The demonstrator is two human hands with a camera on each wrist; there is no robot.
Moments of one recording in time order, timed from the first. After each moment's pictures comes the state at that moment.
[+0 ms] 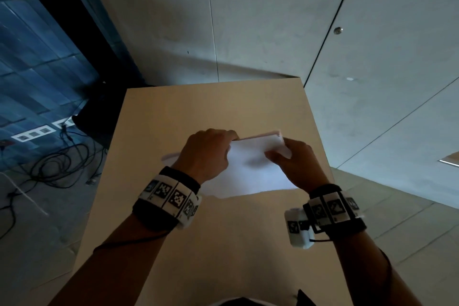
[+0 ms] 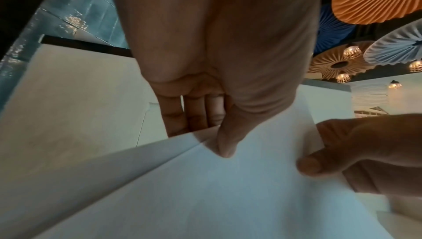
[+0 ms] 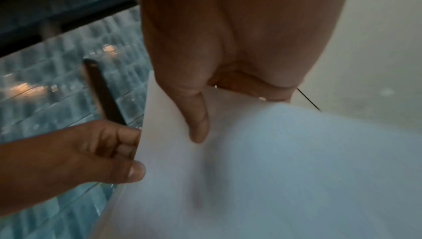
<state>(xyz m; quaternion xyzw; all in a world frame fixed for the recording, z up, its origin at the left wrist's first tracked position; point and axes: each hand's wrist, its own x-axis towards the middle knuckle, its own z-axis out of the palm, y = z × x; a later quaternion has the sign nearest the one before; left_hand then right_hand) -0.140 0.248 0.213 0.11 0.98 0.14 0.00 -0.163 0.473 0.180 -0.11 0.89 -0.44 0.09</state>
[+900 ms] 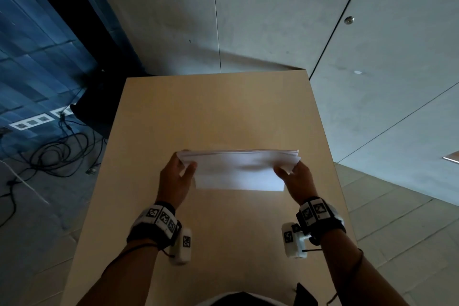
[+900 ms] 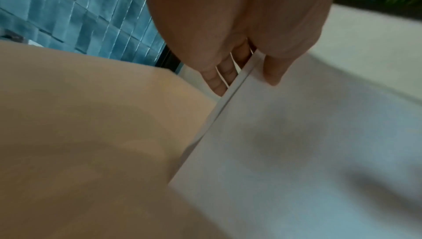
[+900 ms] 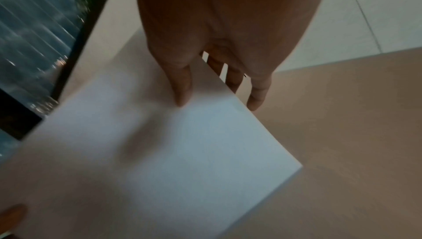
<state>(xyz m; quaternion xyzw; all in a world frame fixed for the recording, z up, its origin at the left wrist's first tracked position) -0.082 0.190 0.100 -0.22 0.83 0.51 -0.06 -0.153 0.485 0.060 0.07 0.84 -0.53 0.11</state>
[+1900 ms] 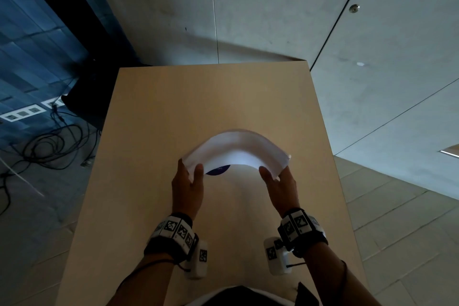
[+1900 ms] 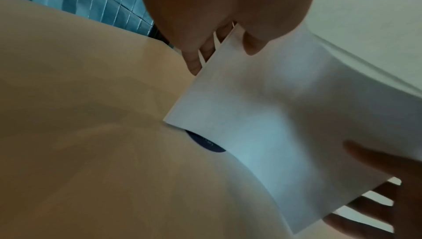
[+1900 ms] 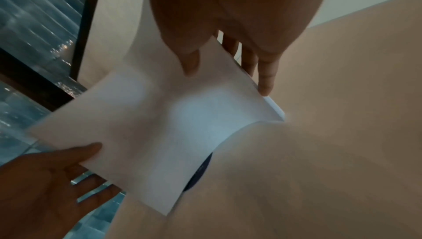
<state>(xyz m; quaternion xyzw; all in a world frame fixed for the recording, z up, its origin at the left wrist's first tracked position) -0.071 0.232 0.079 -0.27 0.81 0.52 -0.07 -0.117 0.444 0.064 0.12 0.82 -0.55 0.12</state>
